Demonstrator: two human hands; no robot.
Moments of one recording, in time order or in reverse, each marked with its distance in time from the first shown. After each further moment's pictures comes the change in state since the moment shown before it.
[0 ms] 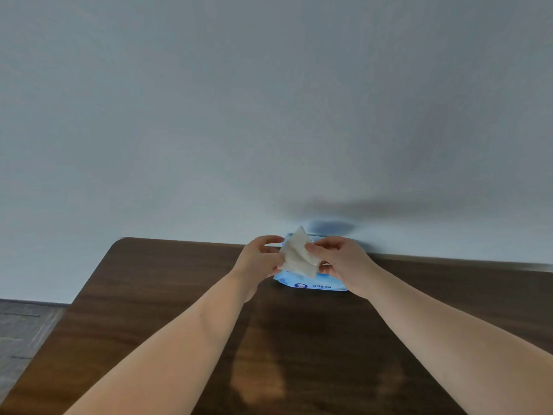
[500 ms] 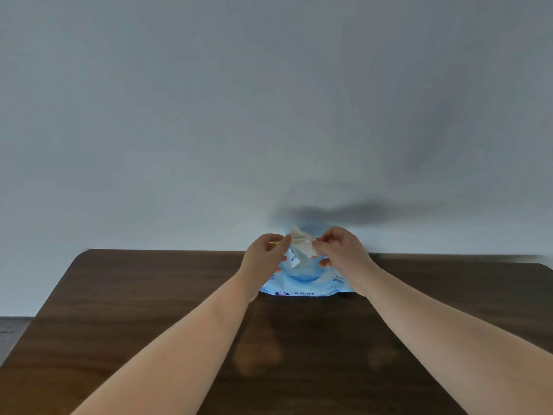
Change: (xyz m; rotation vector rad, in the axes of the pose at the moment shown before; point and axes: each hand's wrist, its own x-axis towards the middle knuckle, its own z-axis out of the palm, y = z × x) left_hand 0.047 -0.002 0.050 0.180 0.040 0.100; right_hand 0.032 0.007 -0.044 -0.235 0.246 -0.079
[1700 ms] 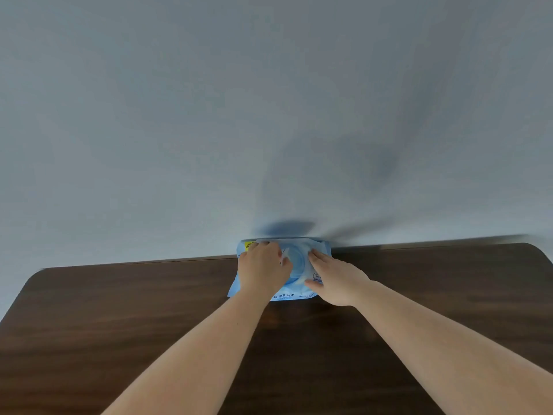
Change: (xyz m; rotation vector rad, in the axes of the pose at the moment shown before) left_hand 0.038 -0.022 0.059 1.002 0.144 0.321; right_hand 0.028 0.068 -0.029 -1.187 -0.363 -0.193
